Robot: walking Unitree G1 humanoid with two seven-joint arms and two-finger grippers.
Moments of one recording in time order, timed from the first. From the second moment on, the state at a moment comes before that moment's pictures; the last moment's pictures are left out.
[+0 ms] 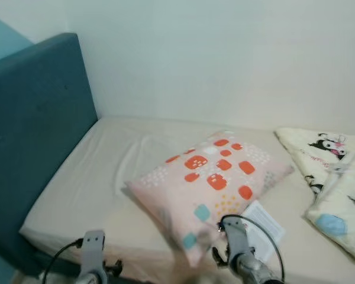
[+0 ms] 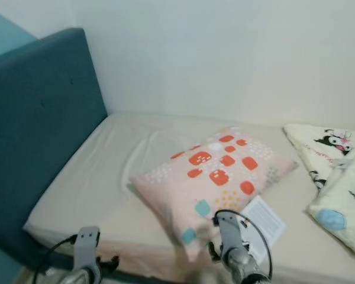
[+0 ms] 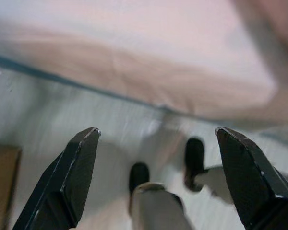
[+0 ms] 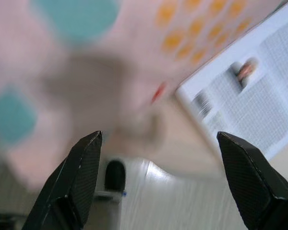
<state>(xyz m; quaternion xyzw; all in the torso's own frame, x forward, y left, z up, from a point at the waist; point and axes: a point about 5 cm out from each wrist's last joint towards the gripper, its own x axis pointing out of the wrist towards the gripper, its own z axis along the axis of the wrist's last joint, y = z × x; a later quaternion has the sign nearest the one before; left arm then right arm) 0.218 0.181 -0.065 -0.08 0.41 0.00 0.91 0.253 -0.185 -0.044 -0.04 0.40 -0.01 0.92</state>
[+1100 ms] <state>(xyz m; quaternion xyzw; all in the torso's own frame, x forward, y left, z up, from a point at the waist) 0.195 0.180 -0.078 -0.08 0.45 -0.01 0.89 0.307 -0.224 0.014 0.08 0.26 -0.12 0.95</state>
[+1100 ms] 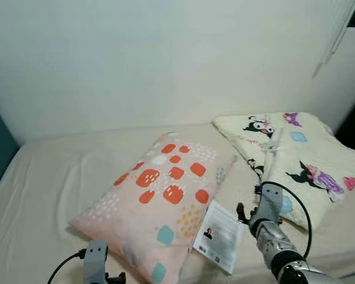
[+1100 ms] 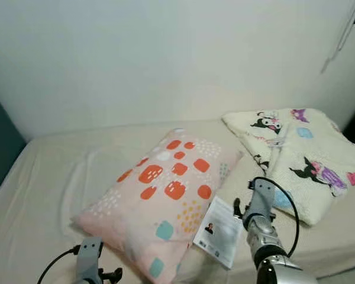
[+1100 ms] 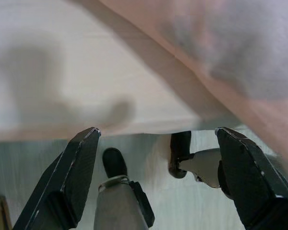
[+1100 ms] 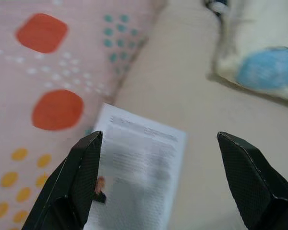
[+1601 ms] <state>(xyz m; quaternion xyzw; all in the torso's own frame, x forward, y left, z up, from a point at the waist) 0.188 0.179 -0.083 -0.07 0.46 0.00 0.88 0.314 -0.218 0.020 0.08 0.25 -0.09 0.96</state>
